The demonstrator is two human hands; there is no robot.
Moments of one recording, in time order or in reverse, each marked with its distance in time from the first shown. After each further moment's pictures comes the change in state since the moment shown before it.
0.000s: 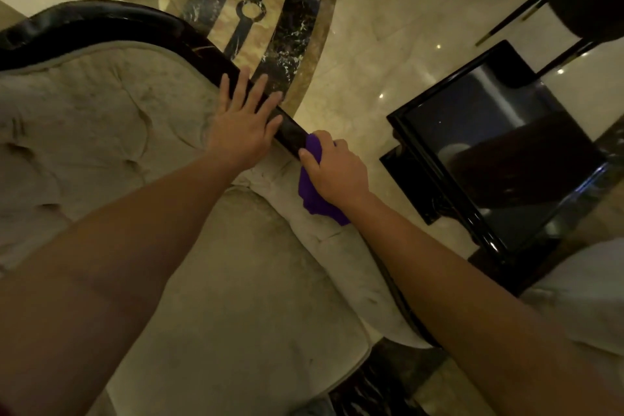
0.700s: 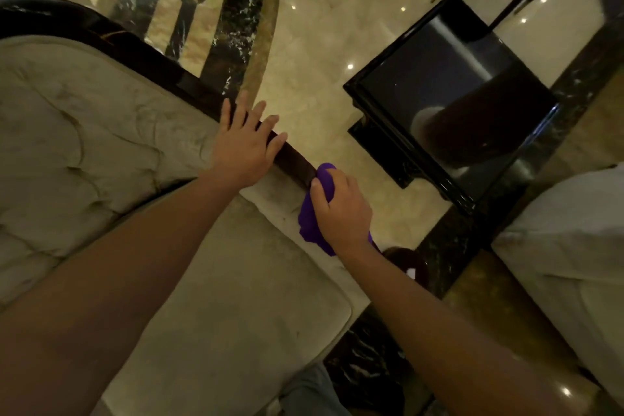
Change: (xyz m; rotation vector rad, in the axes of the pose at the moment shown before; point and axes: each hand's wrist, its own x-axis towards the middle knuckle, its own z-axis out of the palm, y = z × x) left_hand -0.016 0.108 0.013 -0.123 -0.185 0.067; right_hand -0.126 0.078 0.011 0.195 0.221 0.298
